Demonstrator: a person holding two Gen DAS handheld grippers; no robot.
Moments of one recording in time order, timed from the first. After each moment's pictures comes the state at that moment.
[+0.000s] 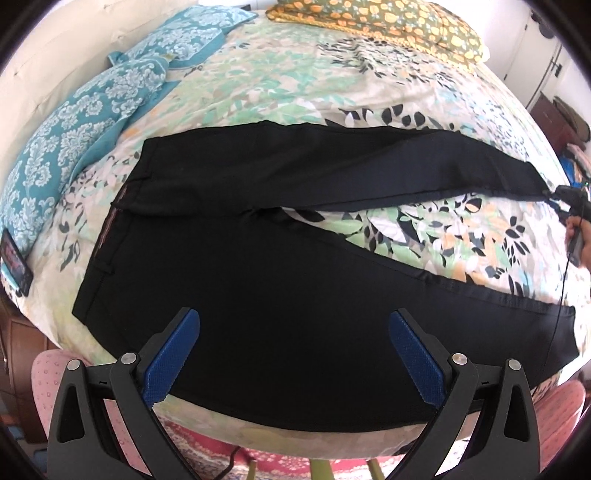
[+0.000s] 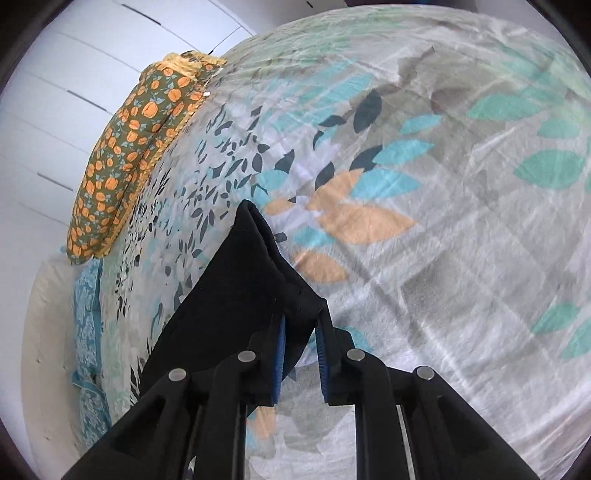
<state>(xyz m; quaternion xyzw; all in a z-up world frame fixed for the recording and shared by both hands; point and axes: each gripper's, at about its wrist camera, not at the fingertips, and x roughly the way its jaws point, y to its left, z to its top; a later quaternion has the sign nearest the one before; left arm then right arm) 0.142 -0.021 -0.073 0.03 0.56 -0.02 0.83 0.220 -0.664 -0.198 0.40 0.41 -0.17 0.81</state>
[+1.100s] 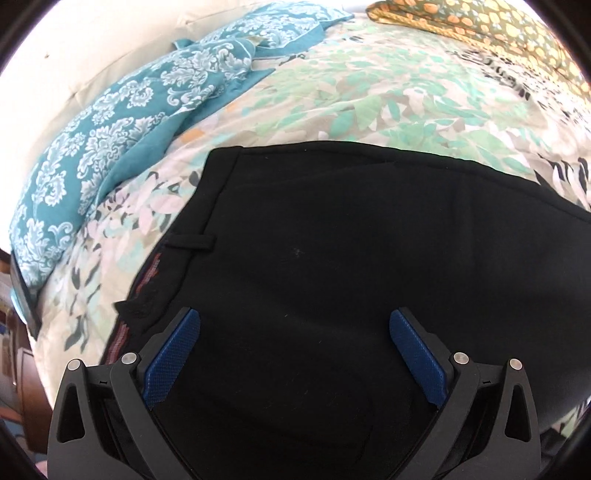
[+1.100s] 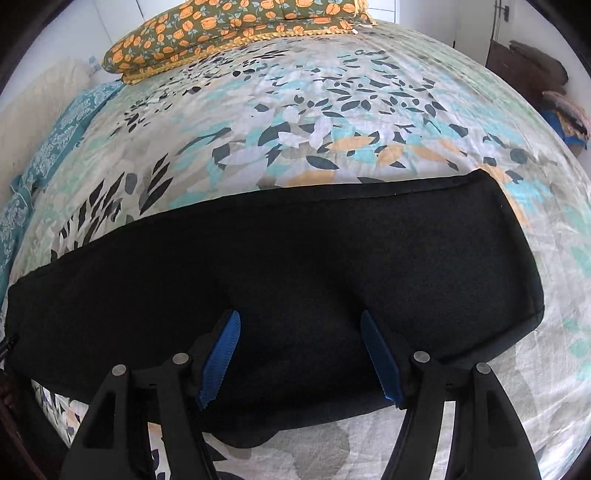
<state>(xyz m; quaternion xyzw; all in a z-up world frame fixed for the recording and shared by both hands) 0.313 0.101 -0.198 0.06 0.51 0.16 0.85 0.251 -0.492 -0.217 0.11 0.52 -0.10 0.84</state>
